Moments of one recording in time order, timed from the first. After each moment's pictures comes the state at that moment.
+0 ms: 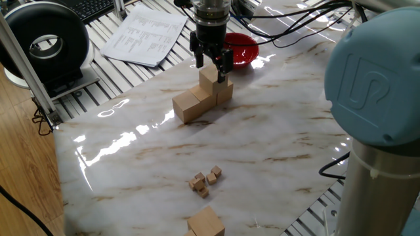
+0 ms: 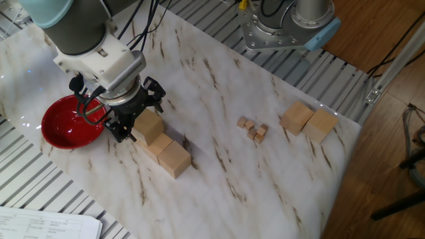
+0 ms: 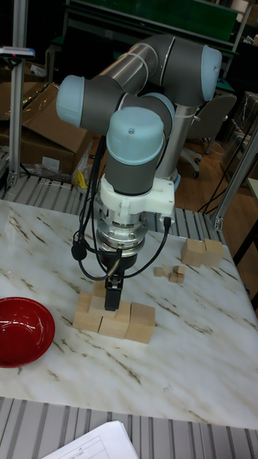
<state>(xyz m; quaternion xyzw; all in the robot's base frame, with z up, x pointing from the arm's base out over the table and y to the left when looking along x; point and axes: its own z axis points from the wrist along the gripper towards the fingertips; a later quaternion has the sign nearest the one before) 0.585 -0.001 0.099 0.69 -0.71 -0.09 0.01</state>
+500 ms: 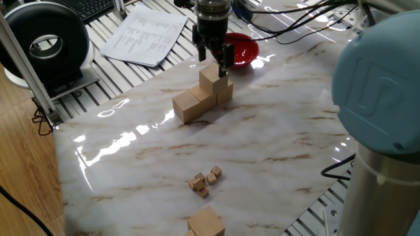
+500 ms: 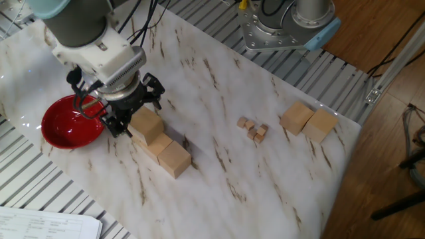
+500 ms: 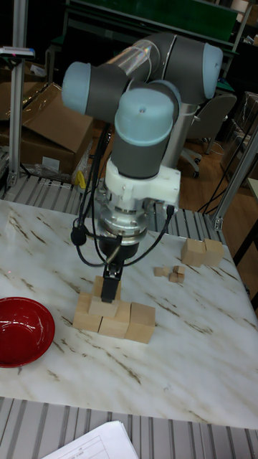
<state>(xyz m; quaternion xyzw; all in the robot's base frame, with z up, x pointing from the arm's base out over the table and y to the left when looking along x) 0.581 -0.013 0.128 0.64 -0.76 -0.06 0.02</state>
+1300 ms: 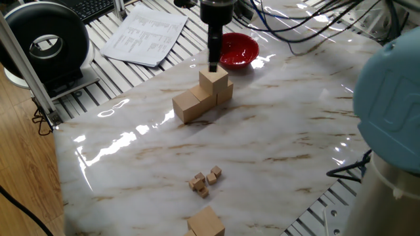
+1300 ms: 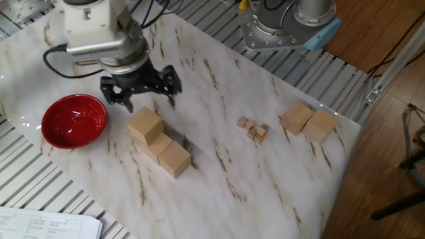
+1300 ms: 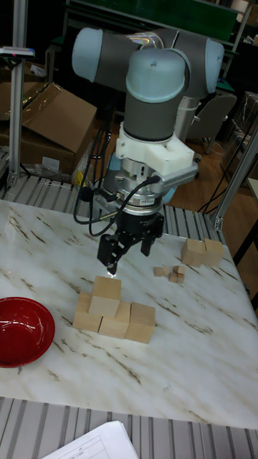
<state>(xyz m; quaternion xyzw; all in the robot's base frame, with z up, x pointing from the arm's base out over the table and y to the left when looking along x) 0.566 0.024 0.169 0.34 -0.94 -0.08 0.01</state>
